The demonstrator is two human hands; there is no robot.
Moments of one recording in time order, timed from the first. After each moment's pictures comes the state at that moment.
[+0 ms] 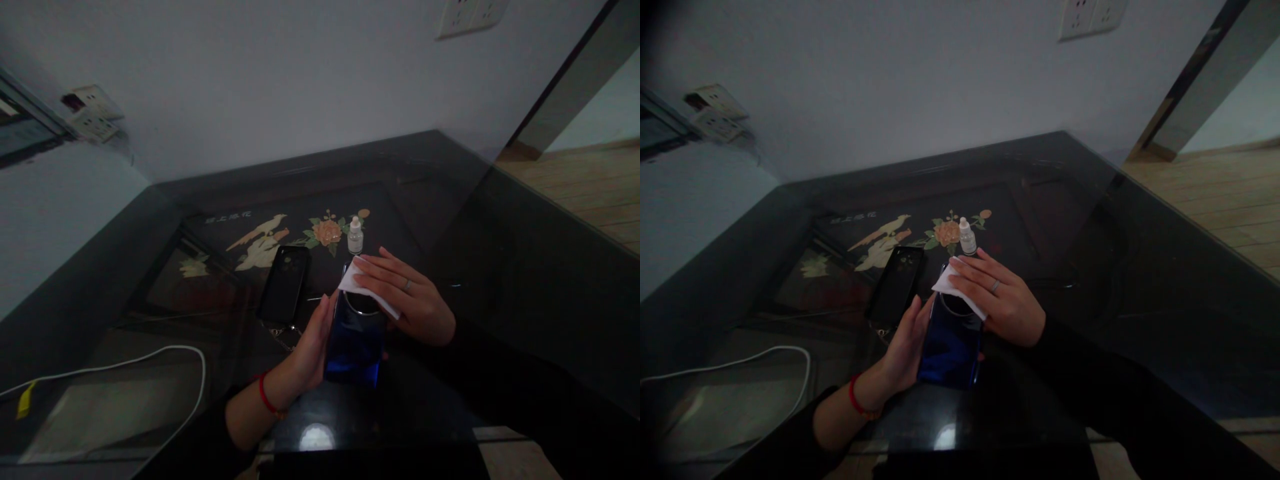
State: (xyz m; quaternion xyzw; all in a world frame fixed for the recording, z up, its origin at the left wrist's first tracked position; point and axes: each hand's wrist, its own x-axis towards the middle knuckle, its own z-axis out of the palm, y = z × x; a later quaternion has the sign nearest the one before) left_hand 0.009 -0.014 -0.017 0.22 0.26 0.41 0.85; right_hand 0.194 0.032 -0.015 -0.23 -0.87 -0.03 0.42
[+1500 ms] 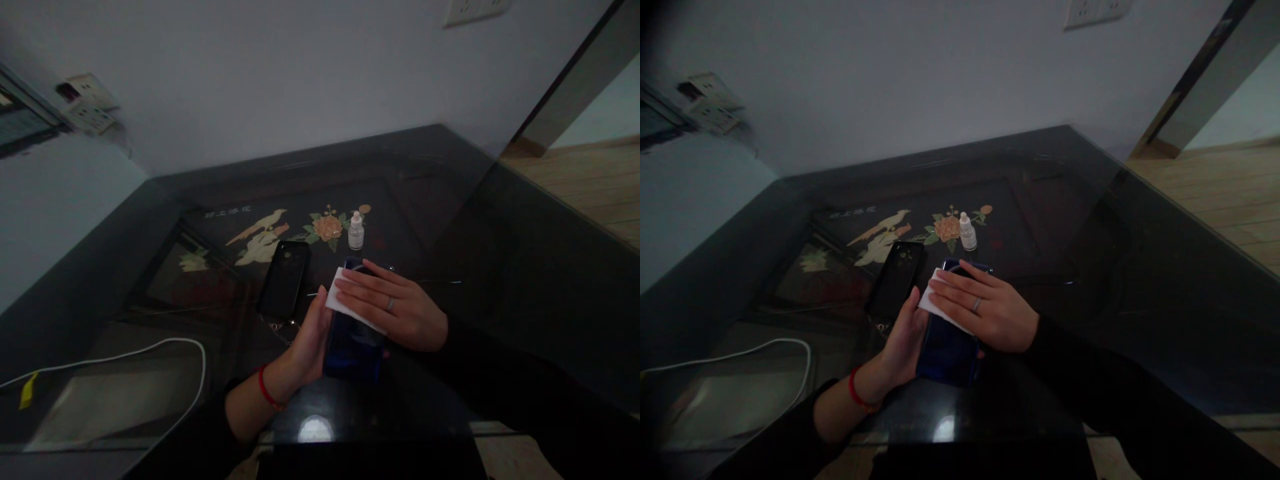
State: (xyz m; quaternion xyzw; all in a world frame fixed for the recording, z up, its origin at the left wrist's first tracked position) left_hand 0.010 -0.011 -0.023 0.13 0.28 0.41 0.86; right_hand 0.187 0.026 -0.014 -0.16 -0.93 -0.06 0.34
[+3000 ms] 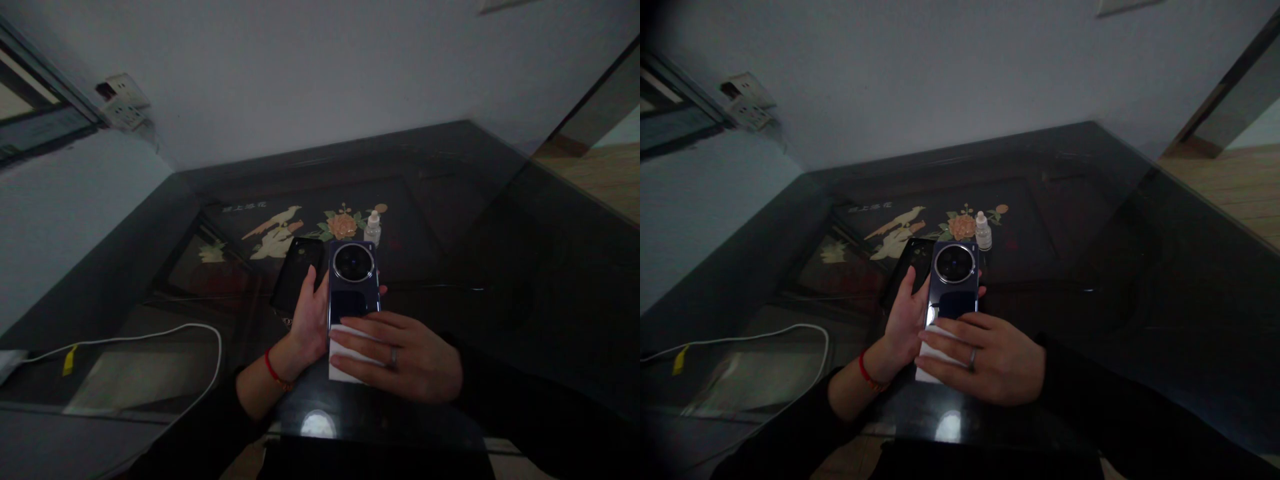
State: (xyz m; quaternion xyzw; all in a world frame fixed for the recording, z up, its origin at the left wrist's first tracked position) left_hand -0.004 0.009 -0.008 0.13 0.25 0.44 0.85; right_hand 0.173 -0.005 -0.017 -0.09 -0.94 -0.05 0.32
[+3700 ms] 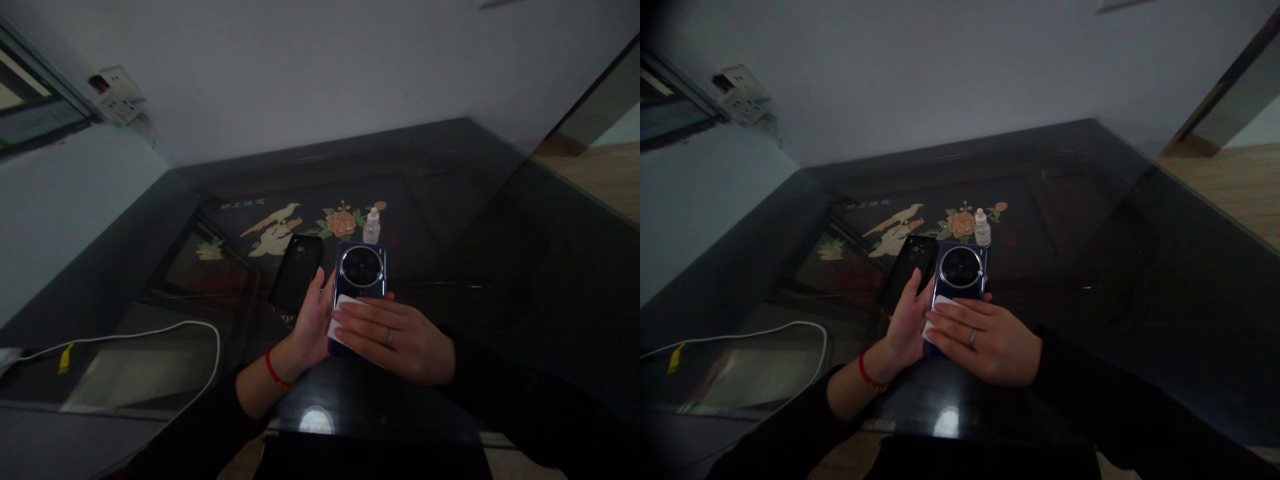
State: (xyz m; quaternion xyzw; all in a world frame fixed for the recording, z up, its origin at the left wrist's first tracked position) left_hand 0.000 0.001 -0.013 0.12 0.28 0.43 0.85; right_hand 0.171 0.004 -0.016 -0.11 -0.93 -0.05 0.35
